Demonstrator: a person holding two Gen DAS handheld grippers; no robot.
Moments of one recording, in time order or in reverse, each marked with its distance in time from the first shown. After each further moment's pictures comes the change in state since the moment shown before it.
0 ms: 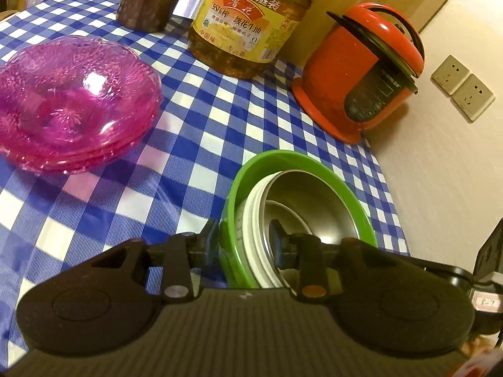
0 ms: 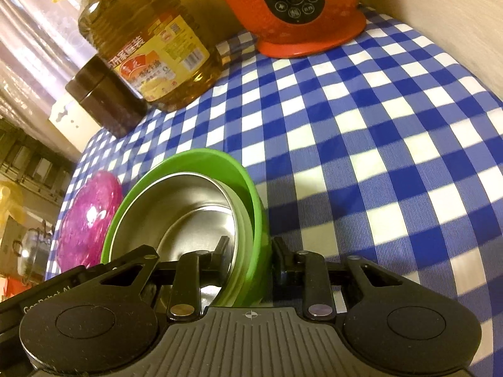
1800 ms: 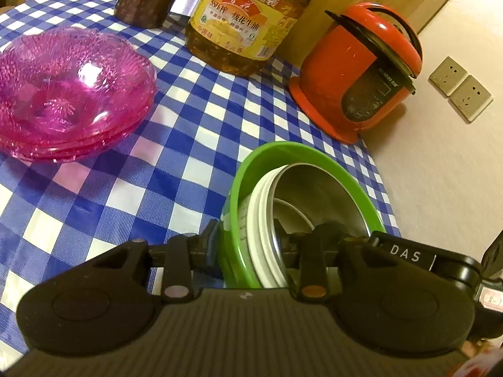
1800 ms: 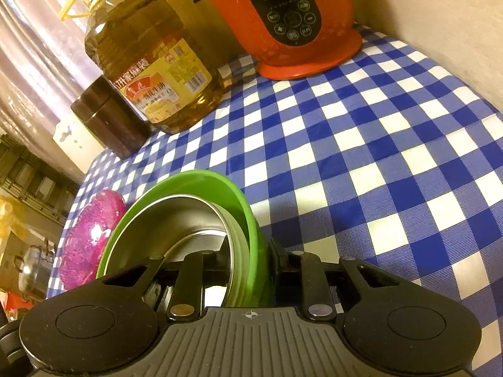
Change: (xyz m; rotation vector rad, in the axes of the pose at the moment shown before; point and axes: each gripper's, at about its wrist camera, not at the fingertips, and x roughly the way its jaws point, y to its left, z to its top) left arm 0.007 -0.001 -0.006 -0.008 -0.013 -0.023; right arm -0.006 0.001 -0.002 0.010 -0.102 0.017
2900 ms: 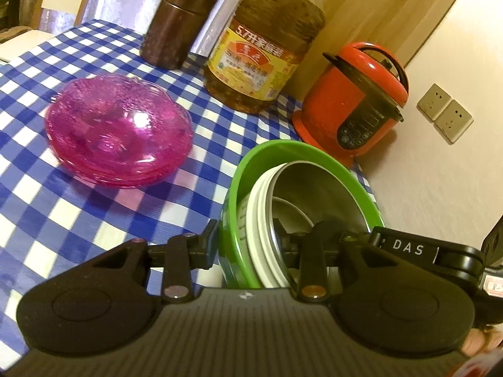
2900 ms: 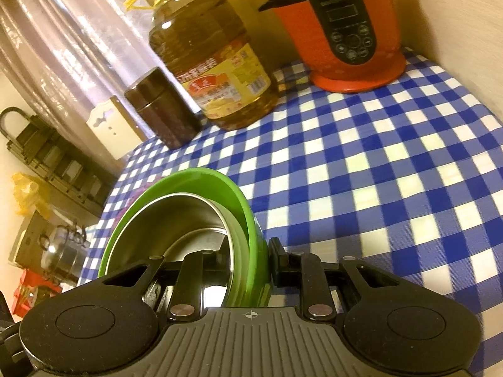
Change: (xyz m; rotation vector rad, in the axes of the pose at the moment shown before) left arm -0.078 0.014 -0.003 0.002 -0.103 0.027; right arm -0.036 0.057 -0.010 -0.086 0.010 0.095
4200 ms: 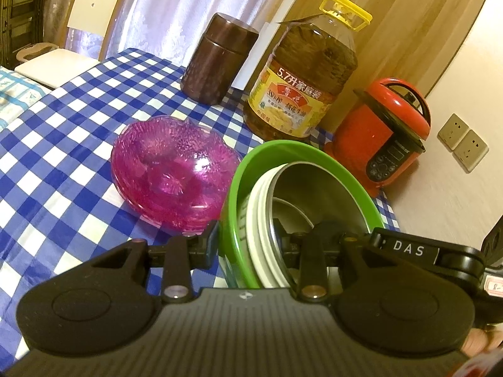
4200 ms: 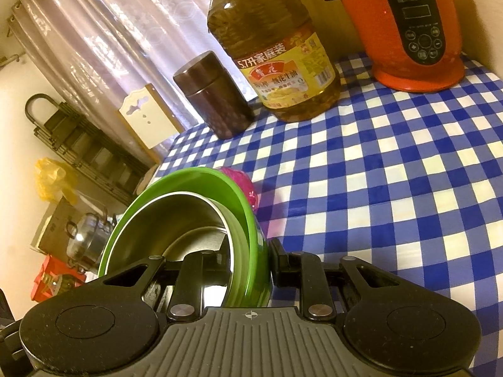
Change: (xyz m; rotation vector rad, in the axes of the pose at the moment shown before) left arm -0.038 0.040 0.031 -0.006 -0.074 0.080; right arm 0.029 0.059 -0.001 -0.045 0.023 0.108
